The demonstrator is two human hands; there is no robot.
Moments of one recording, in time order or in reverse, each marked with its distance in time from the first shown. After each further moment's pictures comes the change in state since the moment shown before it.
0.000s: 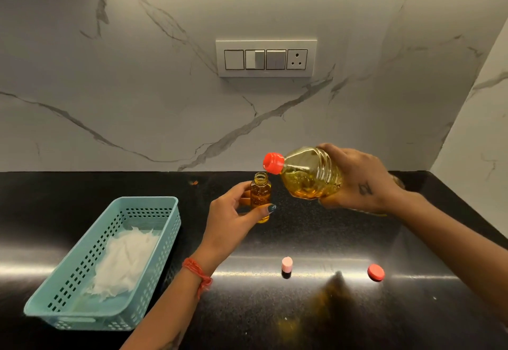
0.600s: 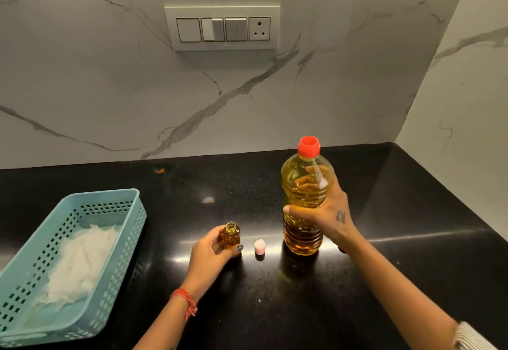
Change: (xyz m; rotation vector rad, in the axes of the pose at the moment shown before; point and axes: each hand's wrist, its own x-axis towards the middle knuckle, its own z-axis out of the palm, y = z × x) left_hand -0.047 -0.104 0.045 -0.089 -0.108 -0.436; right_hand -0.071 -0.006 0.080 0.898 0.265 0.562
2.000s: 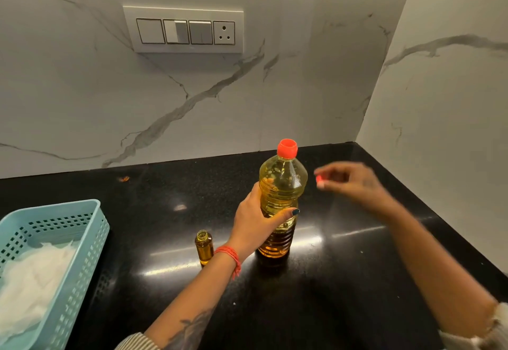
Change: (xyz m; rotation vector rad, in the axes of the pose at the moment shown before) left_hand 0.027 0.090 0.099 0.141 -0.191 0.366; right_hand 0.012 -0.022 -0.105 -0.421 -0.129 0.142
